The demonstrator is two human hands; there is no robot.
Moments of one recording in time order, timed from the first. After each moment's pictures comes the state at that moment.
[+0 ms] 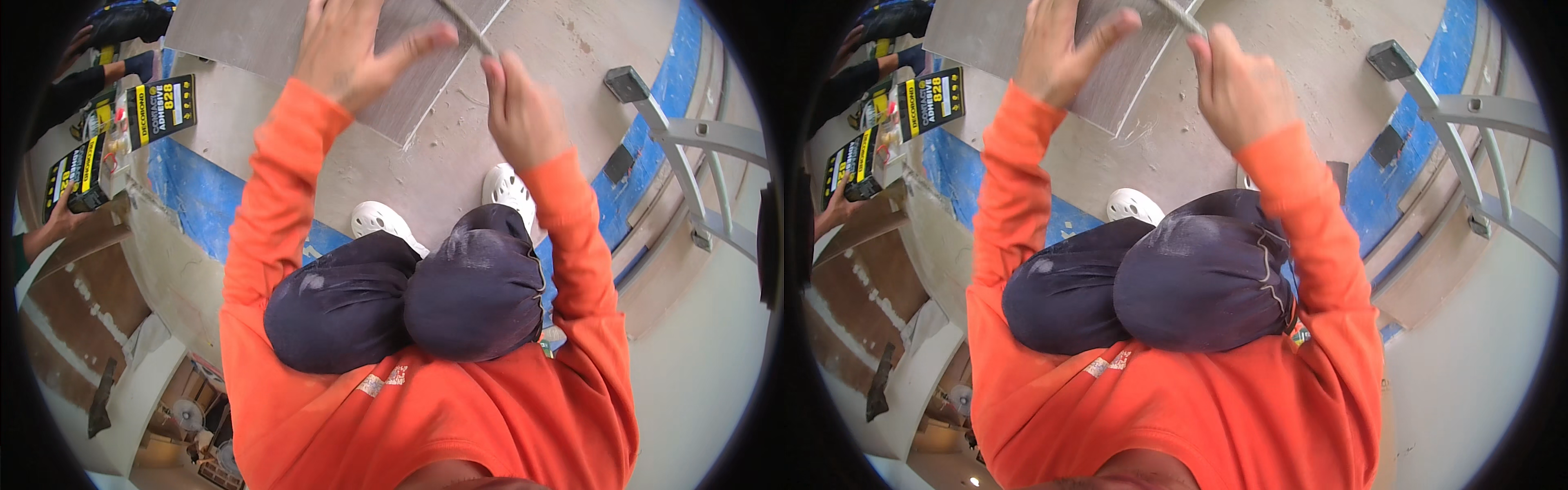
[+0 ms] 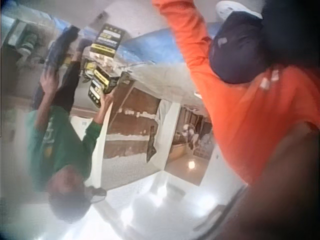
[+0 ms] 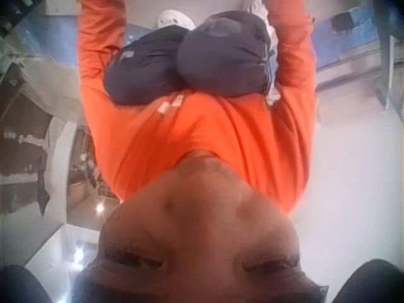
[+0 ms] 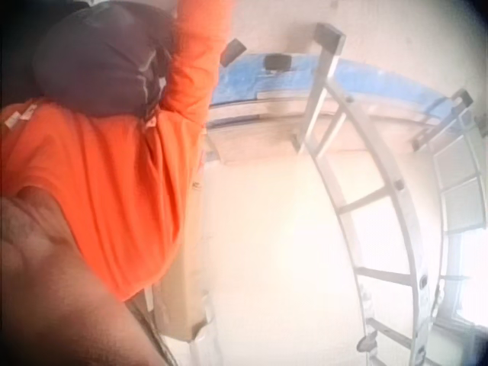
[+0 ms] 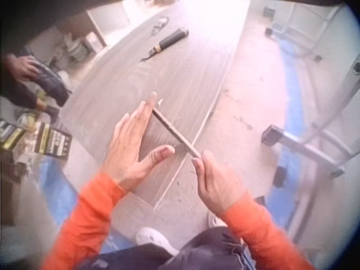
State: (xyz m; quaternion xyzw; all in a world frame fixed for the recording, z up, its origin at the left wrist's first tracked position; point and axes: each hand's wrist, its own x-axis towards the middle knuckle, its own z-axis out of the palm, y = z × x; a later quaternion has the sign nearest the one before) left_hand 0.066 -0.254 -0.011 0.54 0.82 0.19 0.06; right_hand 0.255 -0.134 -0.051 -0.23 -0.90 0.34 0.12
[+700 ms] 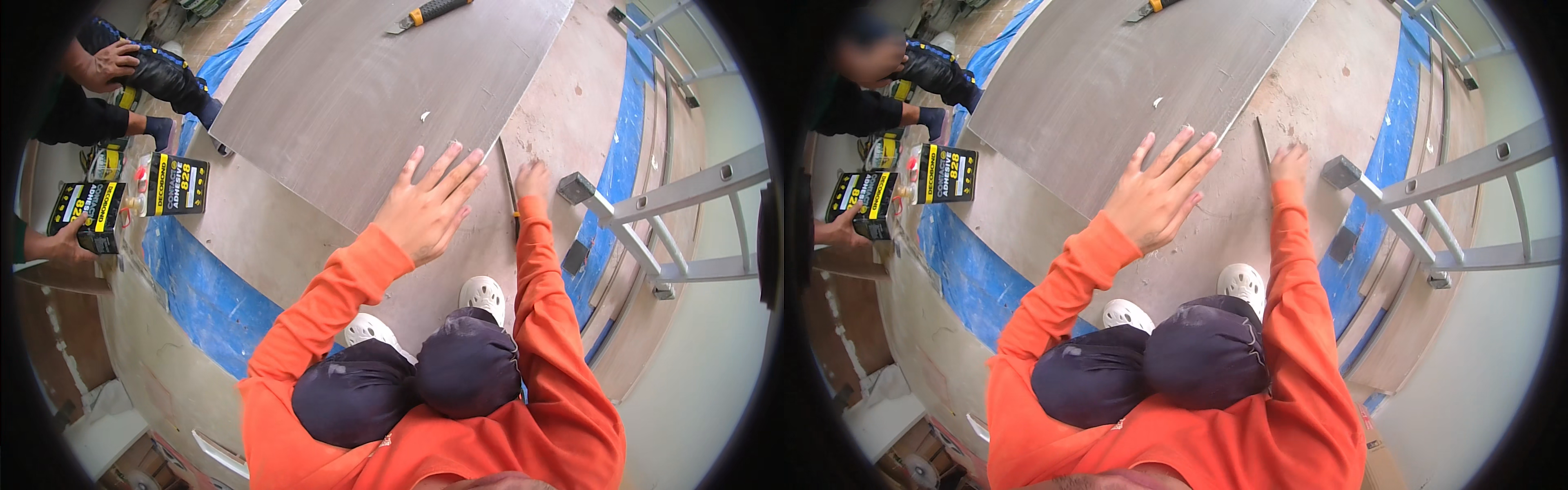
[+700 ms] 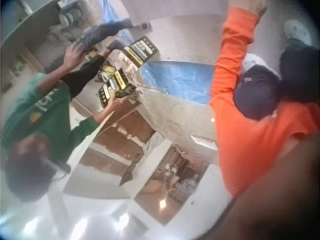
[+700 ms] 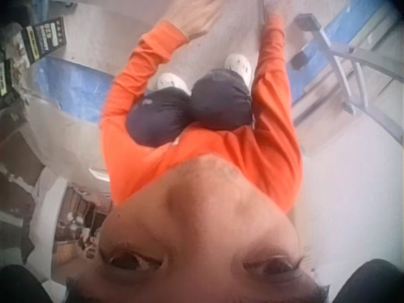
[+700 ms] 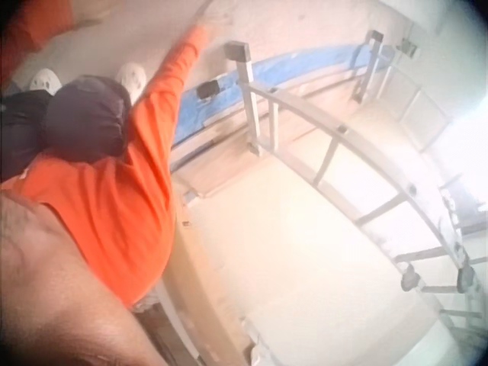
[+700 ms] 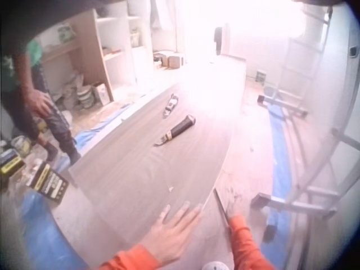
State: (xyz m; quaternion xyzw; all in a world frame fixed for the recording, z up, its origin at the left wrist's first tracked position) left_hand 0.108 -0.231 -0.015 0.64 0.75 0.16 0.01; right_hand 0.249 0.049 -0.288 -0.52 -0.83 0.06 0.22
